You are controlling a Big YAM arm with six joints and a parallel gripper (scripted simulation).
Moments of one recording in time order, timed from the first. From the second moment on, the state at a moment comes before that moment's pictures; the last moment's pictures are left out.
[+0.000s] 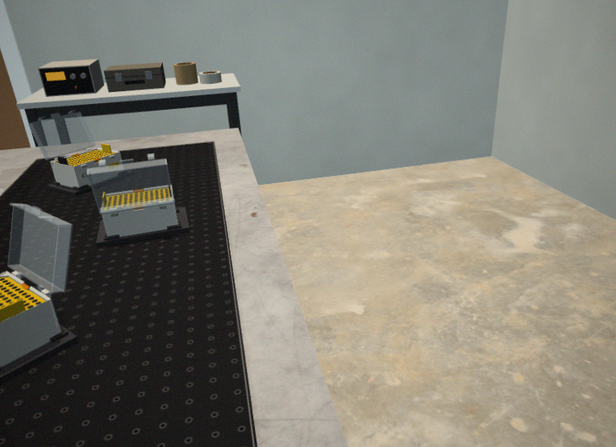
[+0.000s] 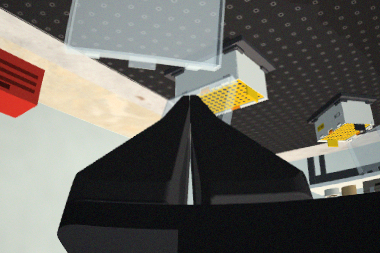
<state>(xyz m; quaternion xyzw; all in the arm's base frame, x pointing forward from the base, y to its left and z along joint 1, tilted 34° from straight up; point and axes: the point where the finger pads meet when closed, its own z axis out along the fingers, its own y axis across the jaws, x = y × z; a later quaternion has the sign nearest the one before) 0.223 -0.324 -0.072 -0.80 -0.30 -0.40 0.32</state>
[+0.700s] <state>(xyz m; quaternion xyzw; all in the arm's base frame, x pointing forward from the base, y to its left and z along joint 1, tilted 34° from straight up) 0.274 -0.307 -0.054 -0.76 -0.39 -0.42 0.30</state>
